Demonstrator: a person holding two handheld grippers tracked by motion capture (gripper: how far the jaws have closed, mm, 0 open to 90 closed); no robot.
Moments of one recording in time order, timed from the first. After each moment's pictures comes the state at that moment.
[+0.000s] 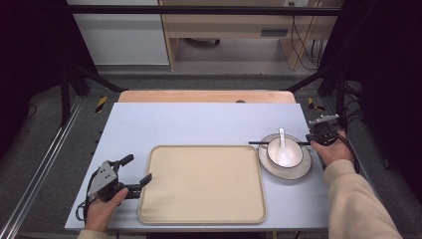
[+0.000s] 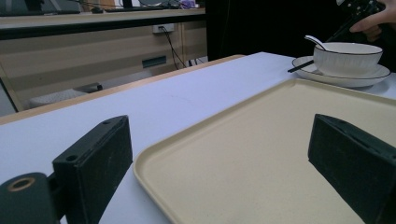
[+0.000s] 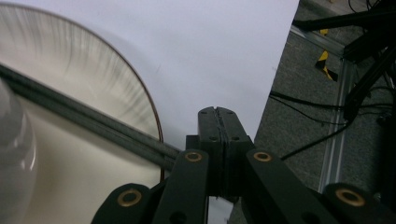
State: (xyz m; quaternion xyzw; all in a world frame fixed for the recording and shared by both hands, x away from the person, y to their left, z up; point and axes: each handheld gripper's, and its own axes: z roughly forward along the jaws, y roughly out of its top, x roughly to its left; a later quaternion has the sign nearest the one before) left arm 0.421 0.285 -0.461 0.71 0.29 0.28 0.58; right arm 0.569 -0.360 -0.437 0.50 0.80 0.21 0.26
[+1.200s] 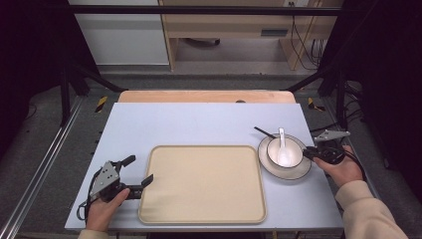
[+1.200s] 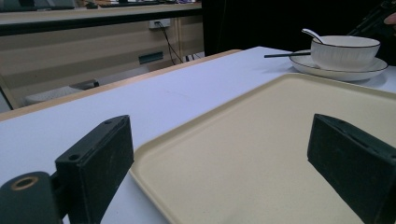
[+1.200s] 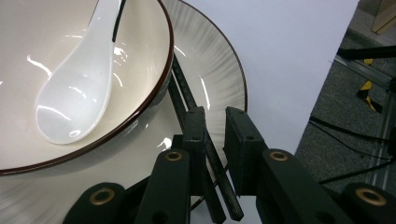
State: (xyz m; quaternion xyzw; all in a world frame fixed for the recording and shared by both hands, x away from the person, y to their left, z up) left arm 0.422 0.282 -0.462 0.72 0.28 0.27 0.58; right arm 0.510 -0.361 -0.436 0.44 0.82 0.28 0.23
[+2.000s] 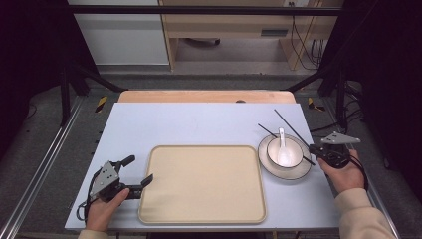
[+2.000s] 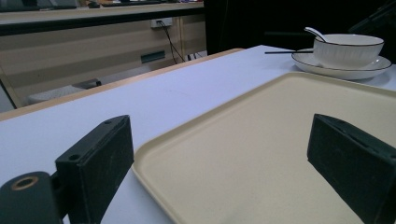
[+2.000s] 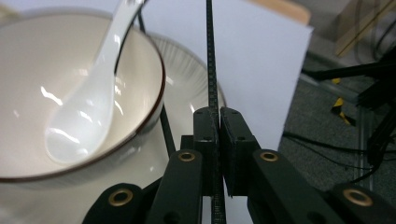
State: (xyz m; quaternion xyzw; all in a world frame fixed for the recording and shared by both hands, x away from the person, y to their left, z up) left arm 0.421 0.283 -0.462 0.72 0.29 0.28 0.57; right arm 0.491 -0.363 -0.429 0.45 0.78 0.33 0.28
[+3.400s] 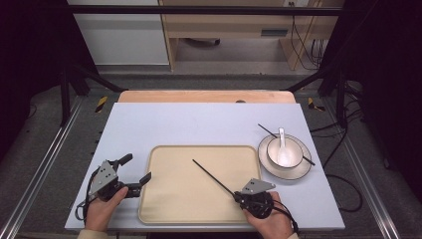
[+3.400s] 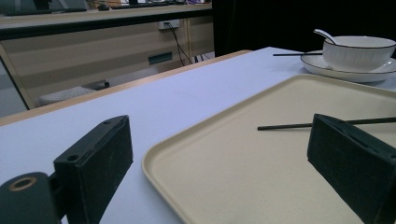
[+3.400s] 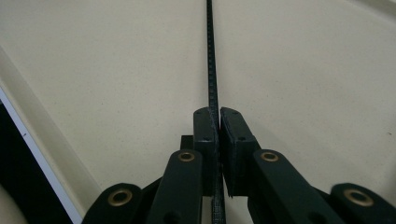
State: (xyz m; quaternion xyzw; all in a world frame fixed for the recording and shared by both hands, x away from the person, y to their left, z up) left arm 0.422 0.285 -0.459 0.71 0.29 0.29 0.57; right arm 0.383 -0.144 -0.467 0.35 0.85 0.36 0.15
